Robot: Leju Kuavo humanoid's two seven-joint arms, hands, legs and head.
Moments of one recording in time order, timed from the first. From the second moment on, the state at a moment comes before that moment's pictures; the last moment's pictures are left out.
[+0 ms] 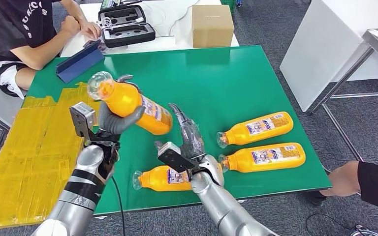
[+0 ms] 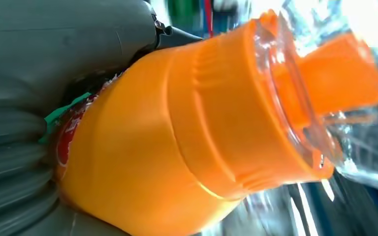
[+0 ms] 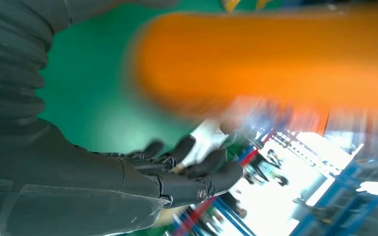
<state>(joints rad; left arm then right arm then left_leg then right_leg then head) -0.50 -0.17 -0.18 -1.09 0.04 0.04 -0.47 -0.44 0.32 0.38 -0.78 0.55 -0.50 -0.60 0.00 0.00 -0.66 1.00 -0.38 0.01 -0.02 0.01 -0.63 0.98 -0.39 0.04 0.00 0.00</state>
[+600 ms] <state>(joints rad) -0.81 0.00 -0.16 -0.81 -1.18 0.53 -0.07 -0.25 0.25 0.45 -1.34 0.43 -0.31 -0.58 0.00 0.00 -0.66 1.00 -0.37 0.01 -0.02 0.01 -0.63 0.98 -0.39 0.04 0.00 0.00</state>
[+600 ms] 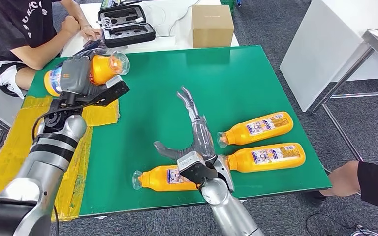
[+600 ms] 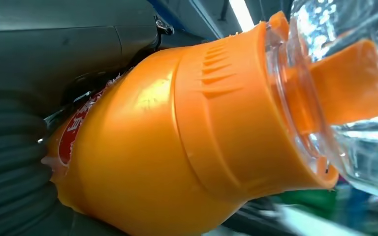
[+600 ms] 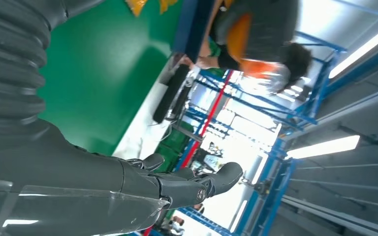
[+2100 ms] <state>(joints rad) -0.73 0.13 -0.08 -0.33 -1.29 0.46 0.04 -0.24 0.20 0.50 -1.39 0.37 -0.23 -0.58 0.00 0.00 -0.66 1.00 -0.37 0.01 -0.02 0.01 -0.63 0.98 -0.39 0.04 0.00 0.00</state>
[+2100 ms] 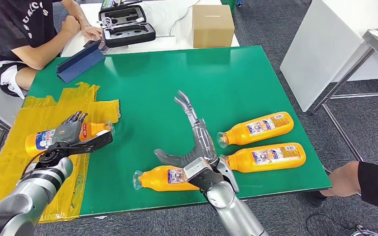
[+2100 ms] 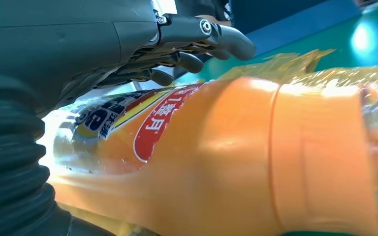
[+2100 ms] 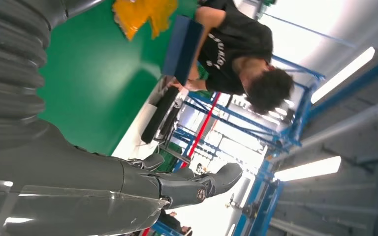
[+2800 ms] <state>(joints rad) -0.68 0.06 0.22 -0.49 -0.63 0.08 -0.61 -0.32 0.07 0.65 -1.14 0.71 -0.15 -0.43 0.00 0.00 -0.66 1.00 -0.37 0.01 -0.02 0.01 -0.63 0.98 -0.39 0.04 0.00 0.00</state>
